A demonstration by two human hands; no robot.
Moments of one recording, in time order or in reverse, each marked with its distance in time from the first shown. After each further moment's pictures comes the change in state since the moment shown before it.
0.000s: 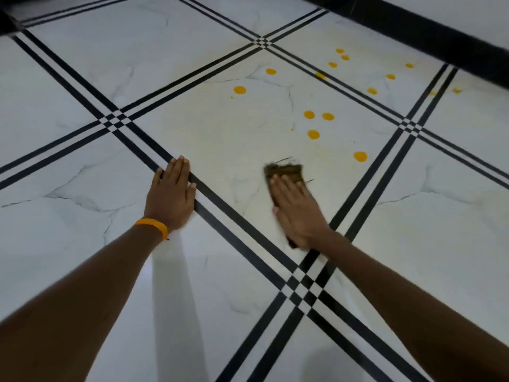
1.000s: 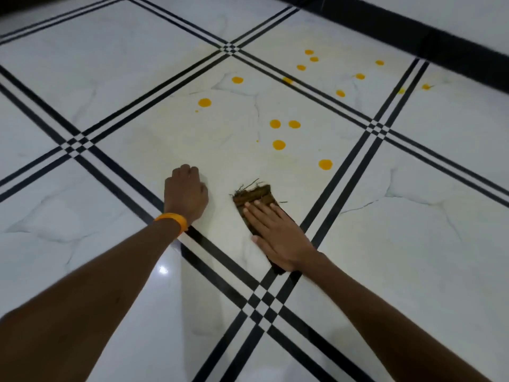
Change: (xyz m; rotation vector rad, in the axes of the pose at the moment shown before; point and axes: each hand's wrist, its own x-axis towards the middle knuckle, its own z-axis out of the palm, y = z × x) left_hand 0.070 0.112 -0.009 0.056 -0.065 -0.045; right_hand -0.031 0.037 -0.013 0.048 -0.082 -0.156
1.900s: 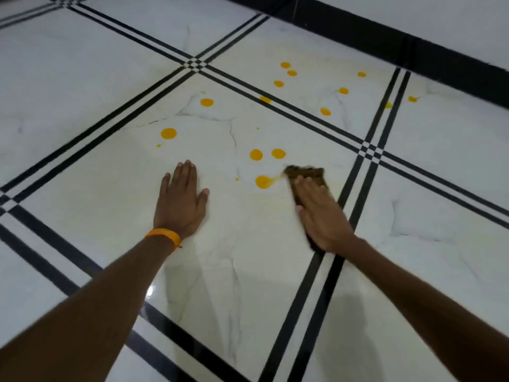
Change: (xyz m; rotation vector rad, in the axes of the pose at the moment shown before) left_hand 0.128 0.020 0.046 -0.083 0.048 0.192; right_hand 0.046 0.174 -0.025 0.034 0.154 0.426
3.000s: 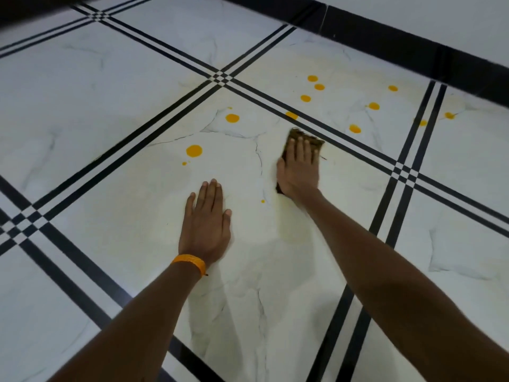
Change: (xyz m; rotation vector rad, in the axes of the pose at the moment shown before) left_hand 0.001 0.006 -0.004 0.024 -0.031 -0.029; right_hand 0.194 -0.065 0.008 -0.050 0.028 0.369
